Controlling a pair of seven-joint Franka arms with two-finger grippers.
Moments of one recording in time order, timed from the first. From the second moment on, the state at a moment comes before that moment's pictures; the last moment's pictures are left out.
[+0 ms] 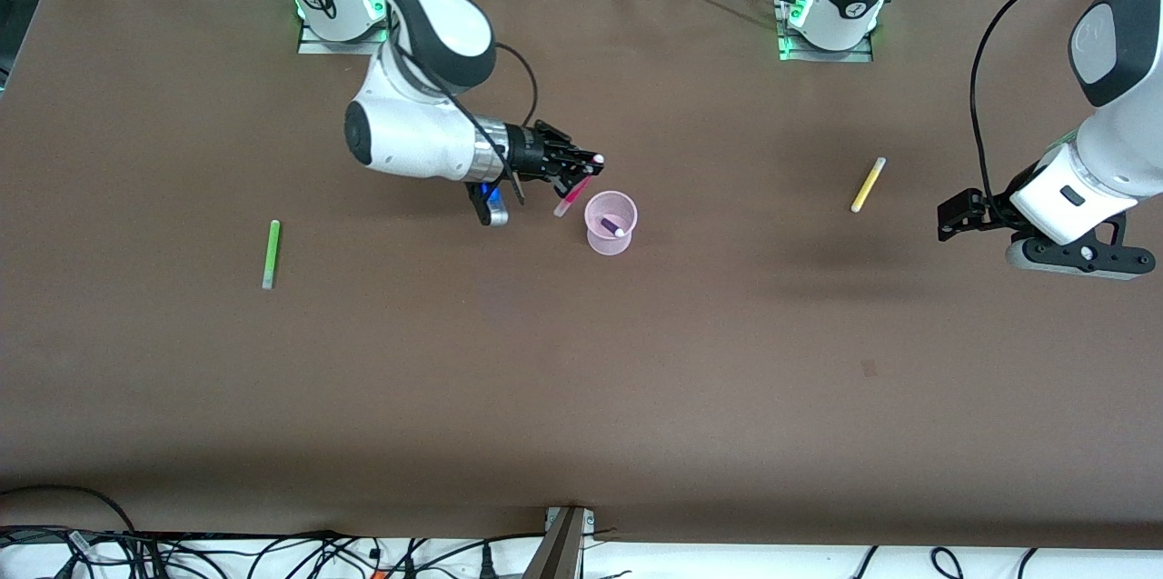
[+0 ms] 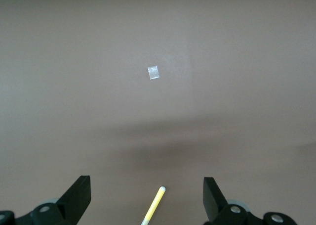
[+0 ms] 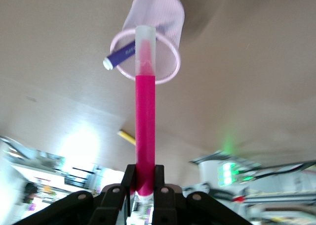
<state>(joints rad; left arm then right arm) 0.12 0.16 -0.15 -1.68 0.03 1.85 0.06 0.33 0.41 0.40 -1.83 1.01 2.37 1.10</state>
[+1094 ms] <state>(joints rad) 0.12 0.16 -0.15 -1.68 0.03 1.85 0.06 0.43 0.55 0.40 -1.76 1.34 2.58 1.16</state>
